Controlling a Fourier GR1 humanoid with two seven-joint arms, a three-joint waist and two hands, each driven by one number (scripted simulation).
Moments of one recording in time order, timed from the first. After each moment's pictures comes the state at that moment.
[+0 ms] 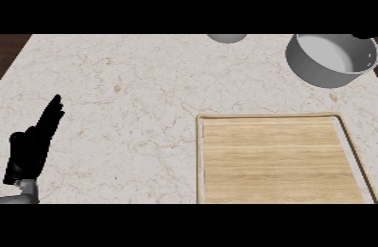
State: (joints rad) left arm -0.01 0.31 0.08 -1.53 -0.07 0.04 0.12; right arm -1.01 -0.63 -0.25 -0.63 0.77 -0.11 -0.13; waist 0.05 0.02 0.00
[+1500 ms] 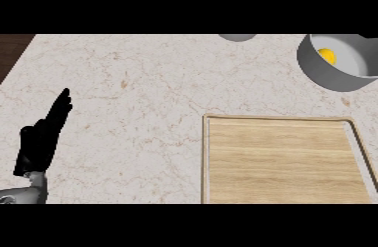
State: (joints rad) left arm -0.06 0.29 0.06 -1.52 -0.10 0.03 0.12; right arm -1.15 -0.66 -0.56 -0.21 0.54 -0.15 -0.48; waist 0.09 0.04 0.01
